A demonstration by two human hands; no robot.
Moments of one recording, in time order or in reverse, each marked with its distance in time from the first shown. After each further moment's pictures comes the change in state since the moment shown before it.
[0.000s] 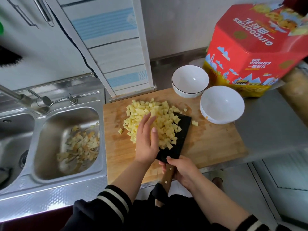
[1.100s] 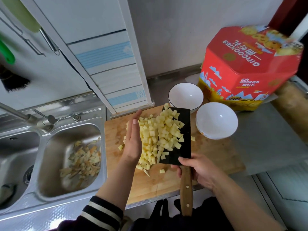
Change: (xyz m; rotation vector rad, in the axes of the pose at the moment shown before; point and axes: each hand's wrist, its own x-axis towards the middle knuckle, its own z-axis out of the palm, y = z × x) left_hand 0.061 0.052 -0.039 -0.311 -0.035 -0.250; right_hand -0.052 -0.082 -0.031 -0.085 -0.187 -0.100
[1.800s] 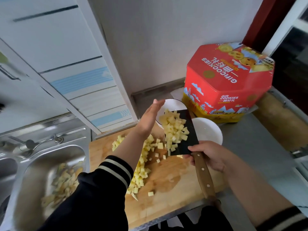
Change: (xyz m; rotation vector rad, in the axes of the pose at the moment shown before) left_hand 0.118 0.046 0.095 0.128 -0.451 -0.127; right_hand 0.006 -0.102 -0.055 -0.031 0.139 0.011
